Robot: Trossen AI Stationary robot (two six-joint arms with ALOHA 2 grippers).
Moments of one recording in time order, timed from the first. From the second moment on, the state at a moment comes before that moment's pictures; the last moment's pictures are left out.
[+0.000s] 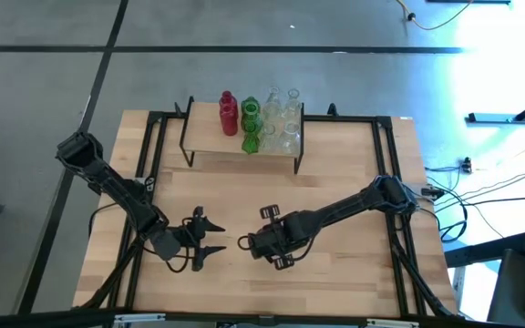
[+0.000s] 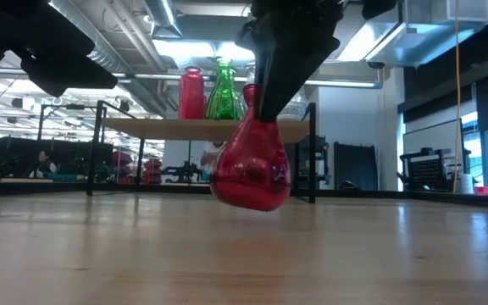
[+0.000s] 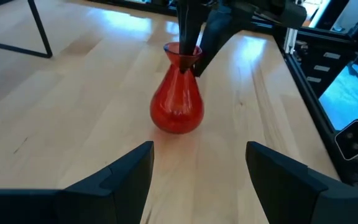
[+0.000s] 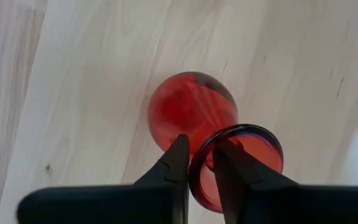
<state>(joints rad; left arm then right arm) -0.74 1.34 0.51 0.29 -0.74 -0.57 0.37 2.14 1.89 -1.05 0.19 0.02</state>
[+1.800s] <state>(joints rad) -0.44 1.98 0.75 0.90 -0.63 -0.25 0.80 1.63 1.05 -0.54 0.62 0.63</state>
